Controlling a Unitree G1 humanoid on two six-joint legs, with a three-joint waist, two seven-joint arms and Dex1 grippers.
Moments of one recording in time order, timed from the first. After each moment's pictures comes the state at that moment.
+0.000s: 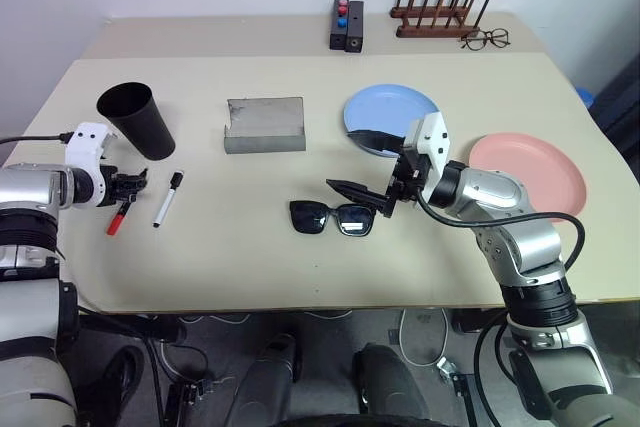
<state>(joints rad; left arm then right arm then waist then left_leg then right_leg) -0.81 0.91 -0.01 0.80 -0.13 0.75 -0.88 -0.50 -0.45 0.07 -0.20 0.42 0.39 0.88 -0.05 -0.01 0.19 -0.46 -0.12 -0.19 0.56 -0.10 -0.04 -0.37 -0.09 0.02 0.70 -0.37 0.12</state>
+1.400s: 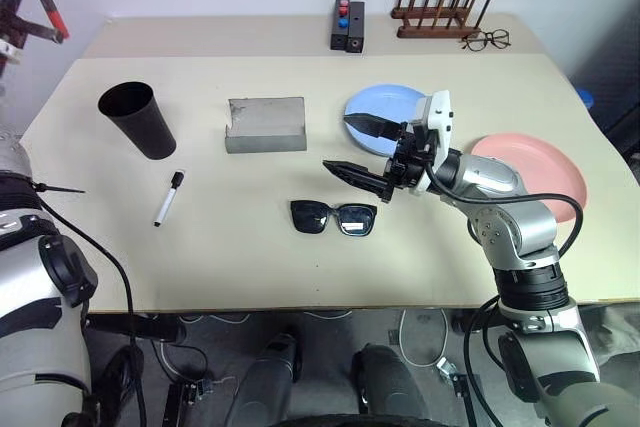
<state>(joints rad) -1.04 0.79 0.46 0.95 -0.34 -0.32 -0.81 -0.57 -0.41 0.04 -0.13 0.51 0.41 0.90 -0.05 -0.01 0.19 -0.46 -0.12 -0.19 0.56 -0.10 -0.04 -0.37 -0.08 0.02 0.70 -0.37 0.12</state>
